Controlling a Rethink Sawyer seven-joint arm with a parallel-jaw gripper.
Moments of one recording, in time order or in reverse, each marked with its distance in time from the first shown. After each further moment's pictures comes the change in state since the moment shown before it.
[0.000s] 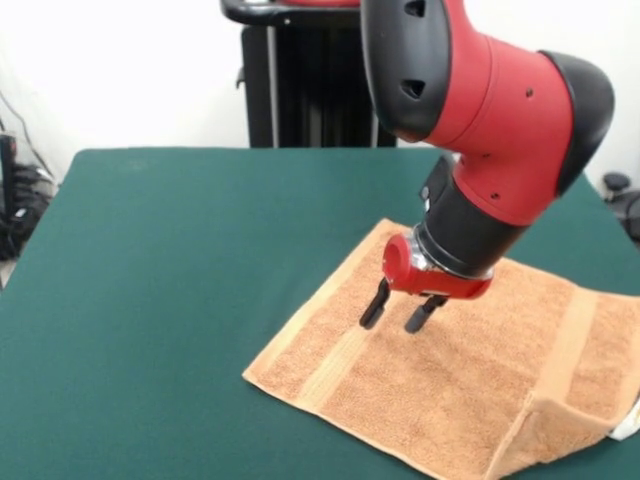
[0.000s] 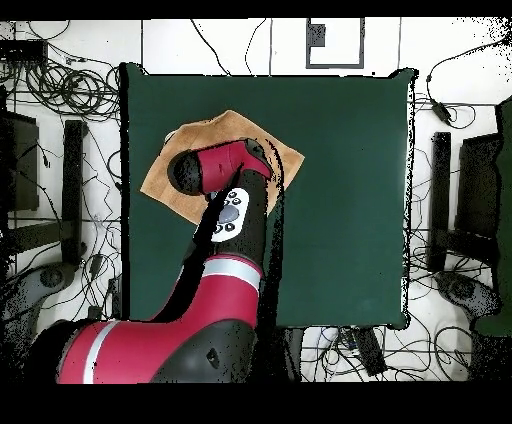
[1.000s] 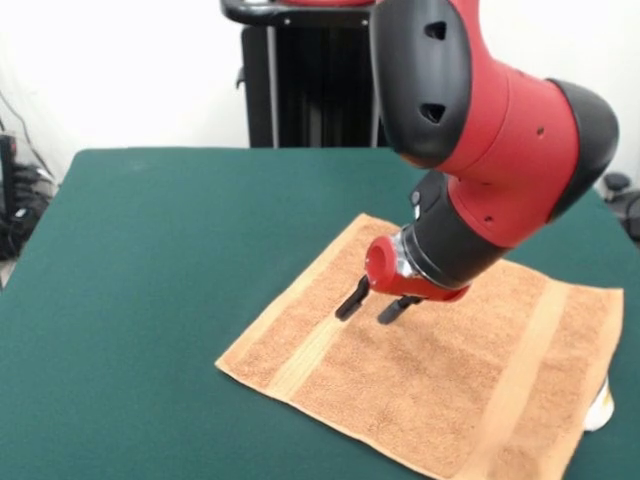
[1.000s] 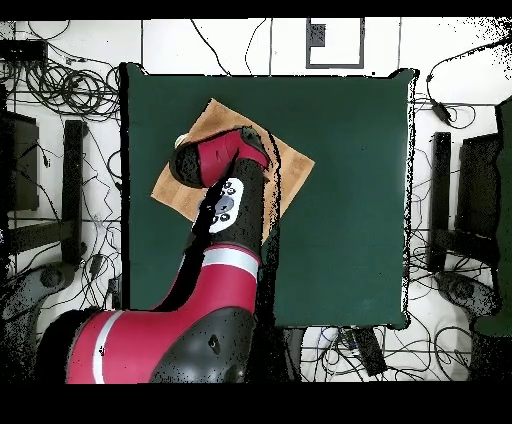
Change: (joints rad) arm -0.003 0.063 -0.008 -0.125 -0.083 0.197 0.000
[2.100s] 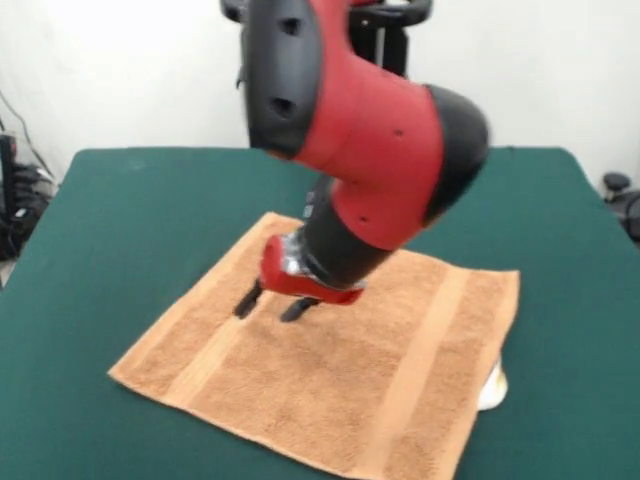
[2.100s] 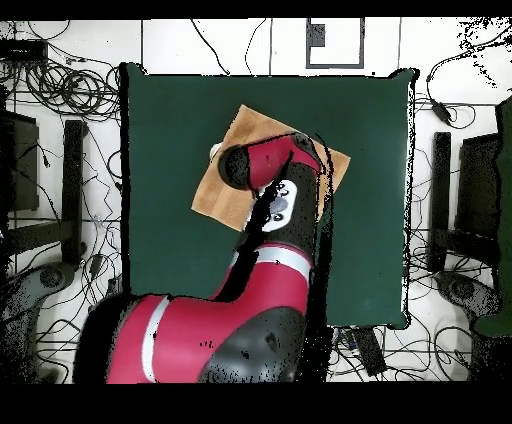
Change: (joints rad) arm -0.141 -0.025 -0.005 0.056 -0.080 -0.116 -0.004
